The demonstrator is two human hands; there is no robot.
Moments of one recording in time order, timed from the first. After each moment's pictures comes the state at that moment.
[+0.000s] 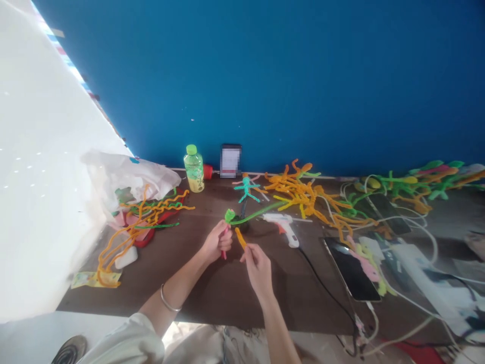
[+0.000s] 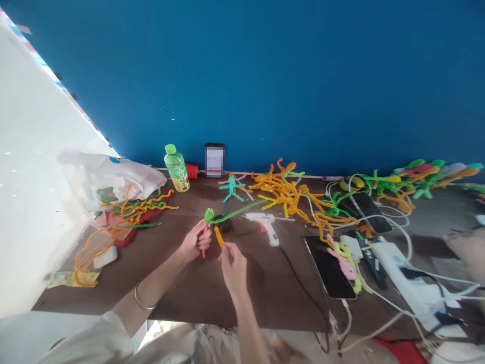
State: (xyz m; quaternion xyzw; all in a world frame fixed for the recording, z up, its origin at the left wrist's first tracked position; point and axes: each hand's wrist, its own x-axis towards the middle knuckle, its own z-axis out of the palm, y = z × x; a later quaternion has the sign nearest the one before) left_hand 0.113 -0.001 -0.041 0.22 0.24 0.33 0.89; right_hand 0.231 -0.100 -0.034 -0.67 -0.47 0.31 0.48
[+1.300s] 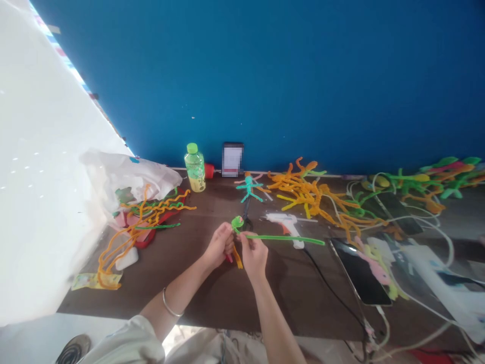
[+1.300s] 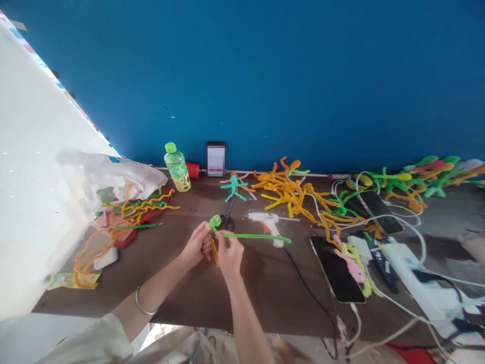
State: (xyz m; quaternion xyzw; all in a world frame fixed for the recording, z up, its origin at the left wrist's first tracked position) left_hand 0.121 -0.014 -0.041 0.27 0.30 0.40 0.83; right_hand 0.219 -0.061 -0.039 -0.67 -0.44 0.24 0.54
